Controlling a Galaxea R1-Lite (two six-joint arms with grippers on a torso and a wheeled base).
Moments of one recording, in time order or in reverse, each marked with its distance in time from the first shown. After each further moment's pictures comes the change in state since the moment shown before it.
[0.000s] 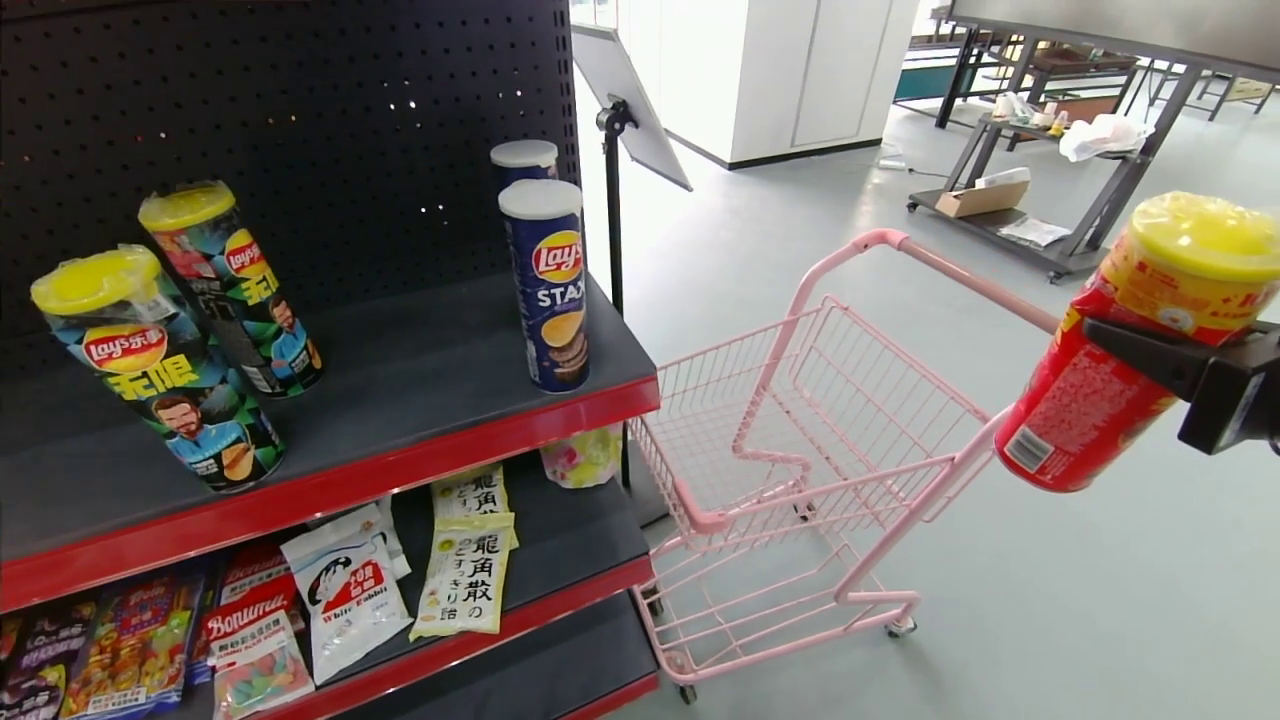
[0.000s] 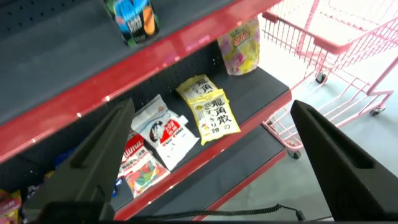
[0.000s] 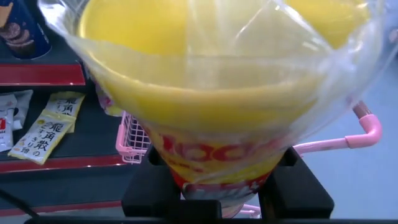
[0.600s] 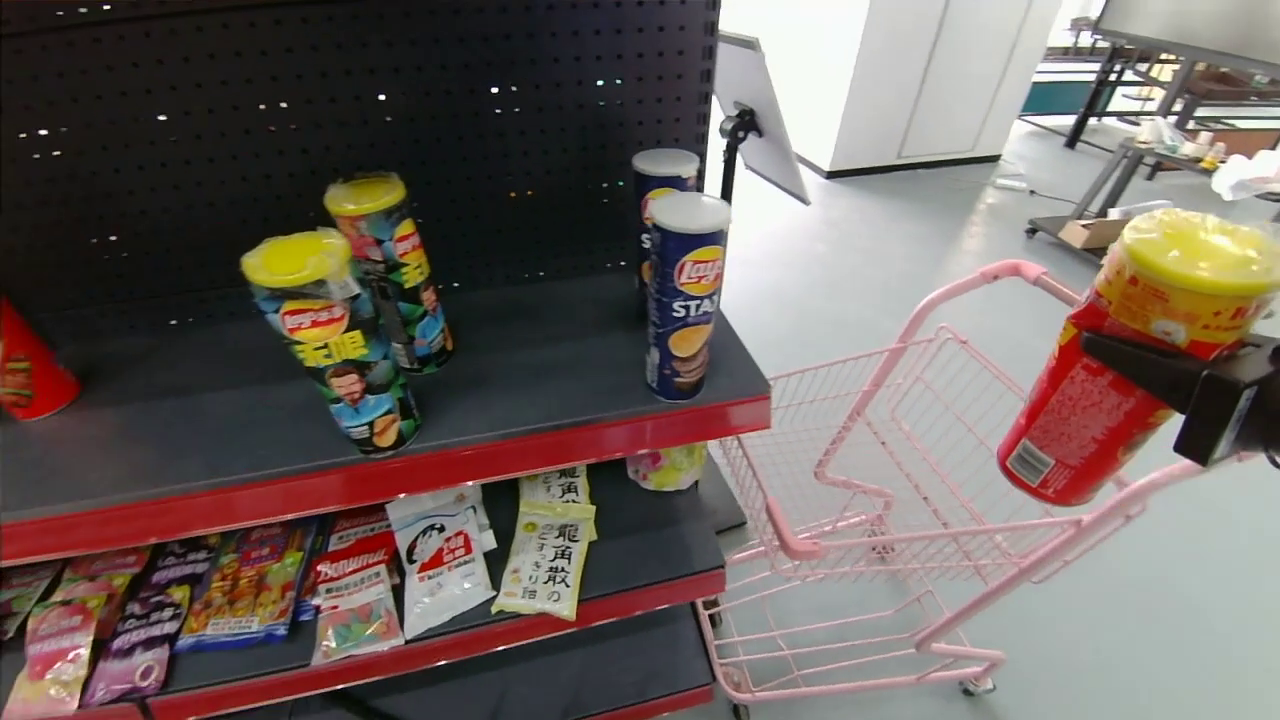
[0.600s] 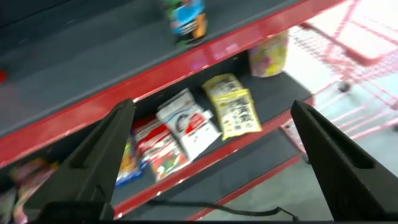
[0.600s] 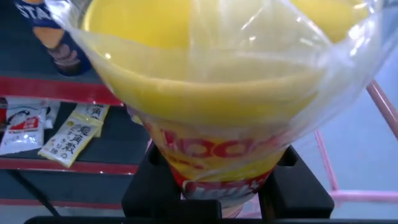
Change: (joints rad) left arm -0.003 0.097 -0.046 -0.059 -0.002 -0.002; right arm -0.004 0.000 0.023 0.003 -0.008 -0.002
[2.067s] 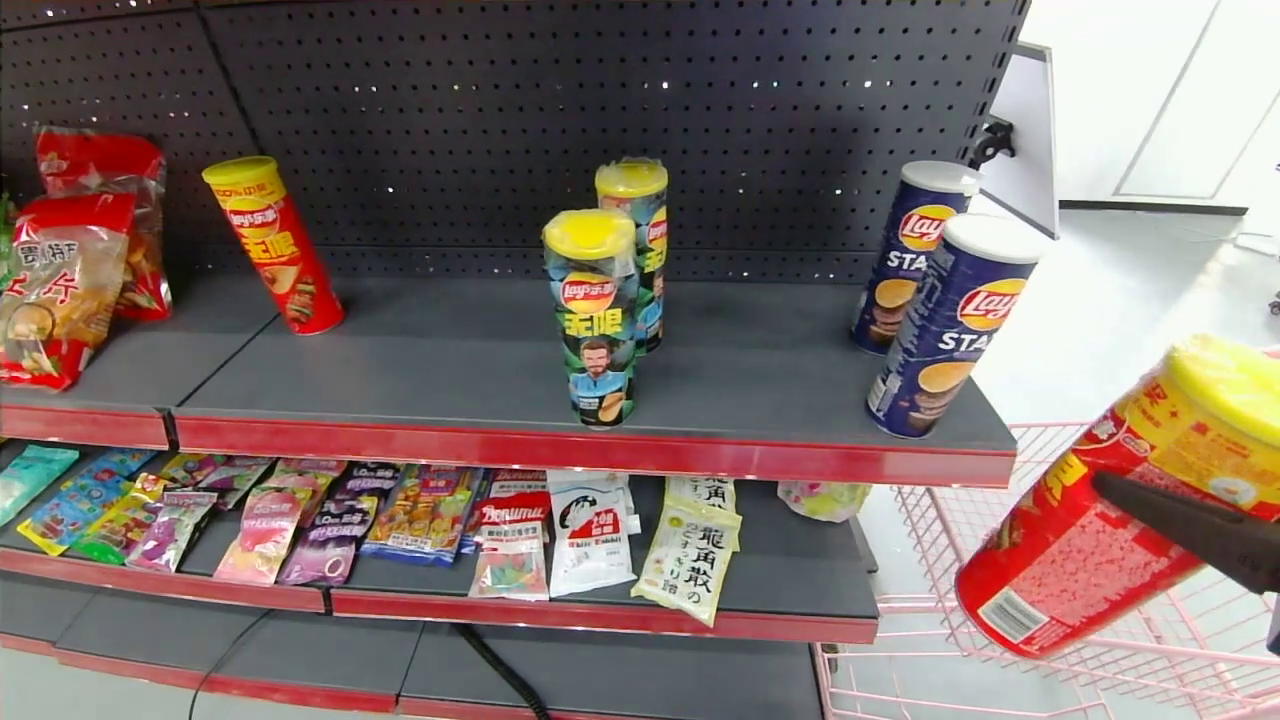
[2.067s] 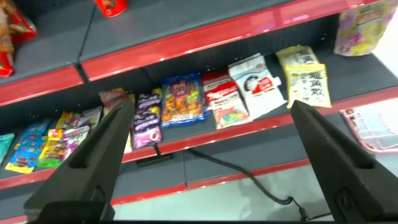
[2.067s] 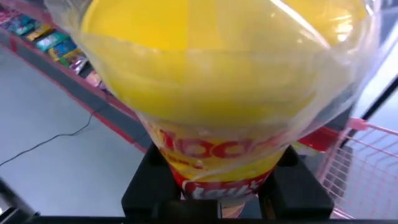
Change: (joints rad) left arm -0.001 0.115 -0.047 -0.012 0.001 0.032; right arm 0.013 -0.216 0.233 -0.004 0.338 0.158
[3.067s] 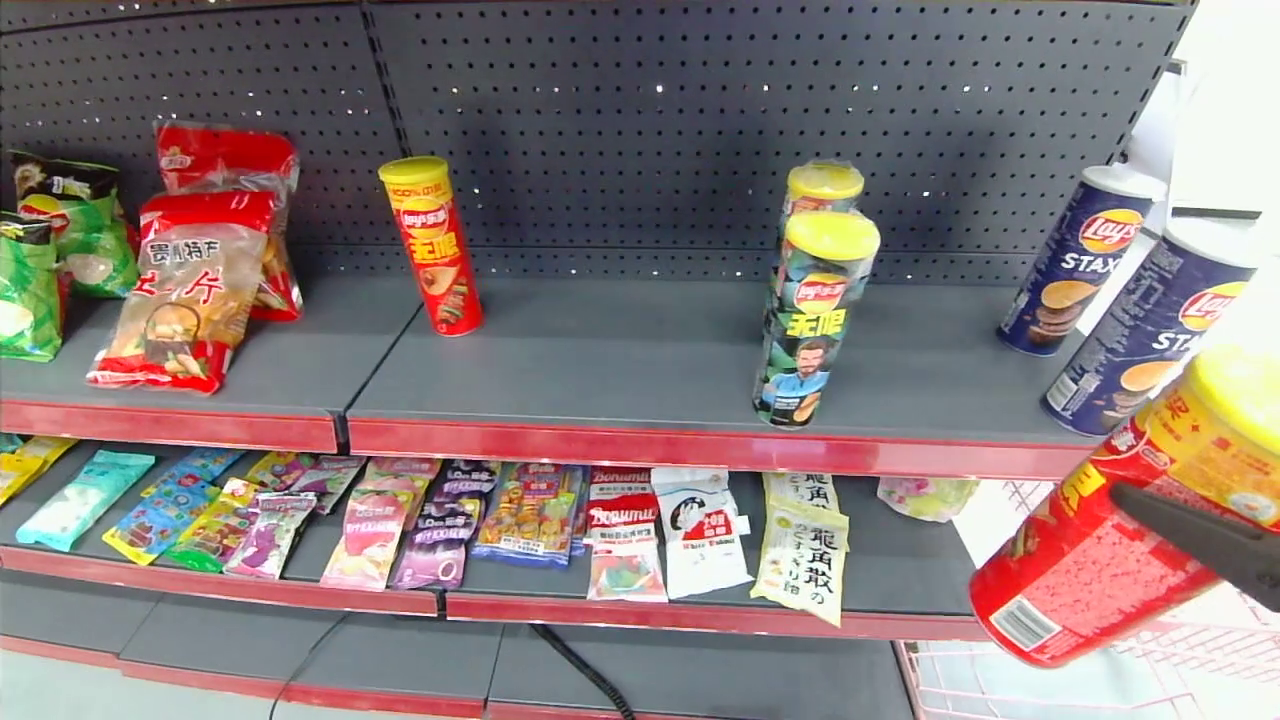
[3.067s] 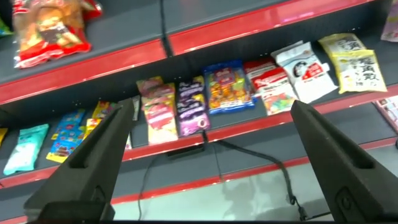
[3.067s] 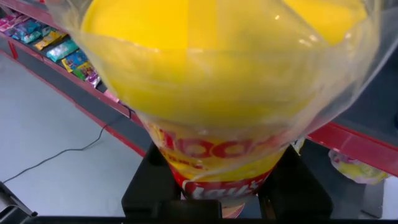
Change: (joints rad) left arm 0.000 0.005 -0.004 -0.001 0.001 0.001; right arm -0.001 -0.043 0.029 0.002 -0.036 -0.001
